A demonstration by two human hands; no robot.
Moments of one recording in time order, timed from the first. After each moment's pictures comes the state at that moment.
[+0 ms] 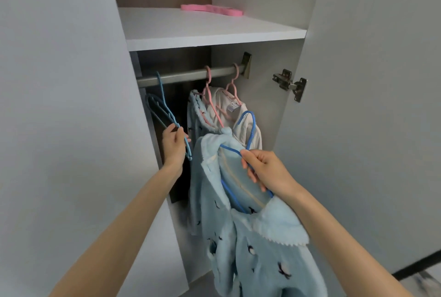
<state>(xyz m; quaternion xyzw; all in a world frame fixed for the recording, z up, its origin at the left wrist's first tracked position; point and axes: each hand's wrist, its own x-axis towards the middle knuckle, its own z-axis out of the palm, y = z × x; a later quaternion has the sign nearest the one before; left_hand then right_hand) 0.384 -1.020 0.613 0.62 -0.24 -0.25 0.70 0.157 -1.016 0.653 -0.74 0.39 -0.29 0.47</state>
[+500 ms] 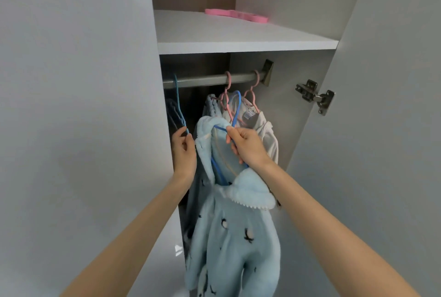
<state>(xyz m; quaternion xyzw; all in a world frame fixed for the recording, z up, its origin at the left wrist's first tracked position) 0.388 -1.007 0.611 0.64 -0.26 -0.18 0.70 0.255 -1.063 0.668 -0.73 0.36 -0.35 0.47</state>
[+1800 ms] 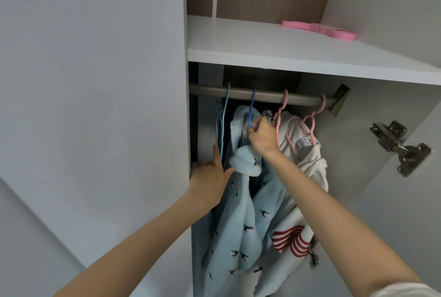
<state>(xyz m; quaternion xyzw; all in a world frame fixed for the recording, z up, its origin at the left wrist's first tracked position) 0.369 -1.002 0.610 0.92 -0.38 0.11 -0.02 0.354 -1.171 0.655 -0.85 0.33 -0.24 0.33</state>
